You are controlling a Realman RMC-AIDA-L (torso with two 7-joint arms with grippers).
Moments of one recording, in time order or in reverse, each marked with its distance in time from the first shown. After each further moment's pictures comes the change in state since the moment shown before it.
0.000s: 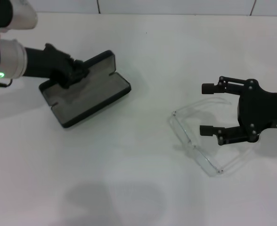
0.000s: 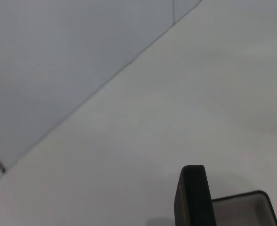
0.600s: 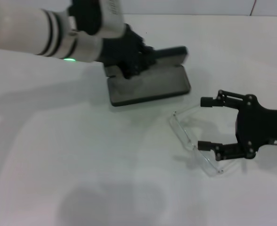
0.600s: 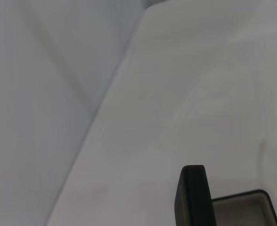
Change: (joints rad) left arm -0.122 -0.004 0.355 -0.015 -0.145 -0.167 0.194; right arm -0.058 0.034 -0.002 0.012 0.000 -0.003 -0.110
